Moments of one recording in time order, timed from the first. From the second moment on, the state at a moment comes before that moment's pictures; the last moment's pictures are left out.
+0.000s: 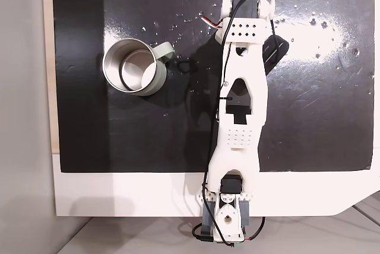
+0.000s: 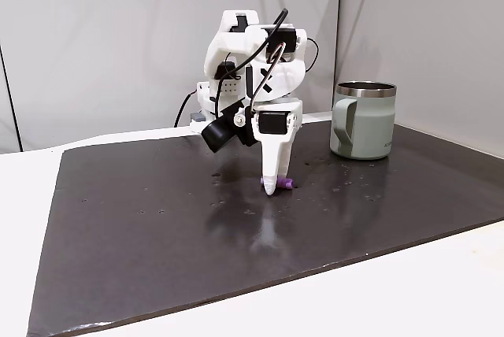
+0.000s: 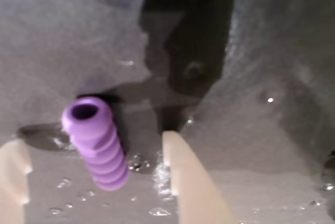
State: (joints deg) arm 3.4 43.0 36.9 86.8 38.1
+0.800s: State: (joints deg) arm 4.1 52.7 40.4 94.5 38.1
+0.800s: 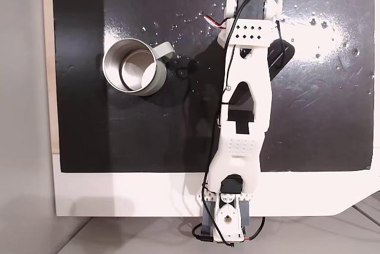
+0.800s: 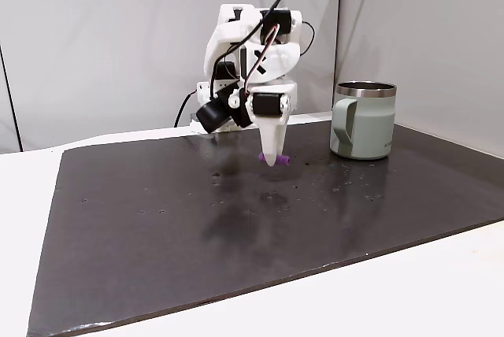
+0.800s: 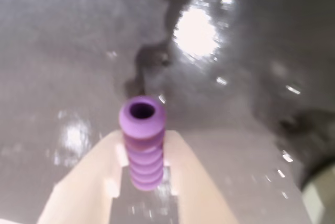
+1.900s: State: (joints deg) arm -30.0 87.5 58.4 86.8 23.3
